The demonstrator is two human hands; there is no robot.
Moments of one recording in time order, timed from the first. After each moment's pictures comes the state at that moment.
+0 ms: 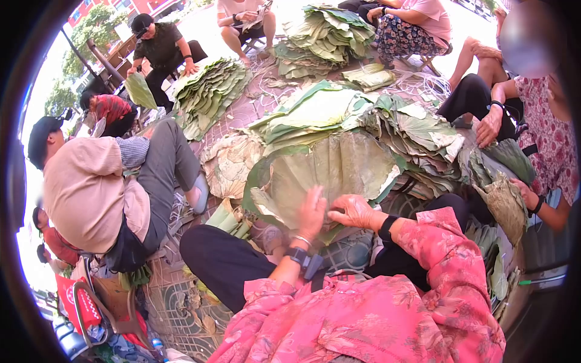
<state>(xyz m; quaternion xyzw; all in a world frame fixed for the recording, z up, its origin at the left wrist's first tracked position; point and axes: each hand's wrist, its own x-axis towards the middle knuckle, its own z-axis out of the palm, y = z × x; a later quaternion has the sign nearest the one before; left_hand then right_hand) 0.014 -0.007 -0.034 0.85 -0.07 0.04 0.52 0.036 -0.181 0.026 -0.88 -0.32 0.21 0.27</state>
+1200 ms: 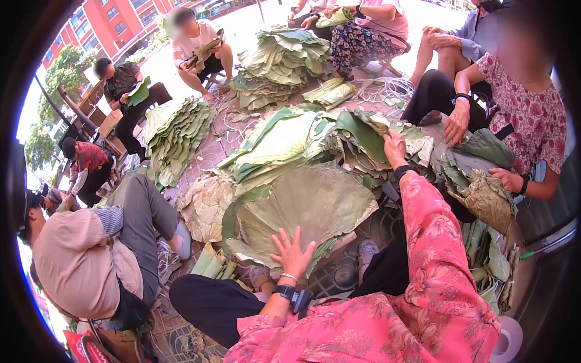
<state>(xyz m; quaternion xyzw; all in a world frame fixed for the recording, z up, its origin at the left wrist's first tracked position) -0.003 -0.035 -0.005 0.97 0.04 -0.07 0.22 0.213 -0.413 0.017 -0.90 0.18 -0.29 0.29</state>
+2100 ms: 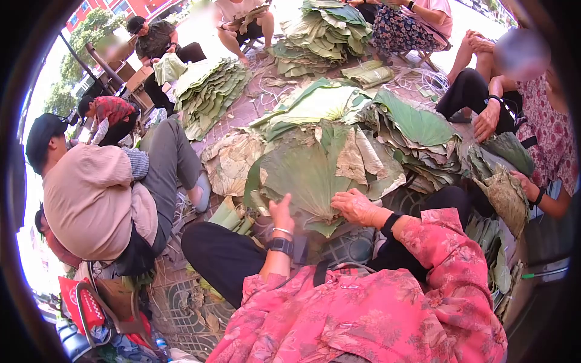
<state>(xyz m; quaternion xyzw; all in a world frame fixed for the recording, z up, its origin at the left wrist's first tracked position) 0.023 0.053 -0.051 0.57 0.29 0.14 0.76 0.025 -0.188 0.014 -0.86 -0.48 0.00 0.16</state>
